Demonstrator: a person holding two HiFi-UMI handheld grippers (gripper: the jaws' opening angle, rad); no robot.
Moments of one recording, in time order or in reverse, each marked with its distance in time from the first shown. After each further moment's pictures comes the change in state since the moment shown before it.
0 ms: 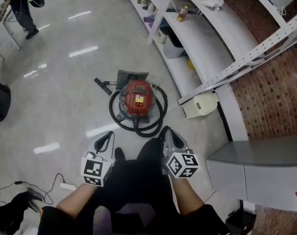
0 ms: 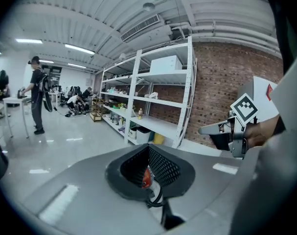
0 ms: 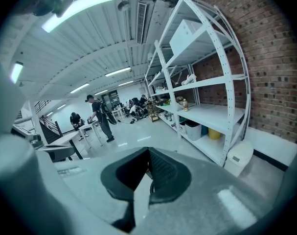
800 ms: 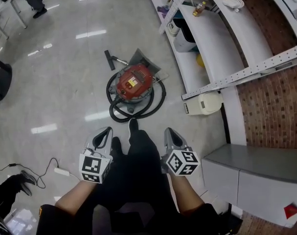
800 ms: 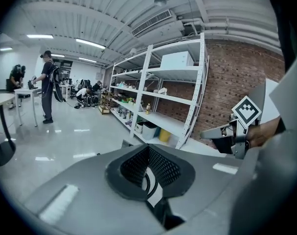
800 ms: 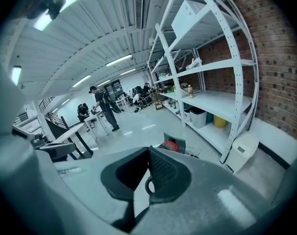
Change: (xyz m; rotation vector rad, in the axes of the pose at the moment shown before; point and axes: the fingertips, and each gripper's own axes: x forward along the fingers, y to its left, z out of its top) left arm -0.002 0.016 -0.027 -0.084 0.041 0.091; right arm 0.026 0.002 -0.030 0.002 0.150 0.067
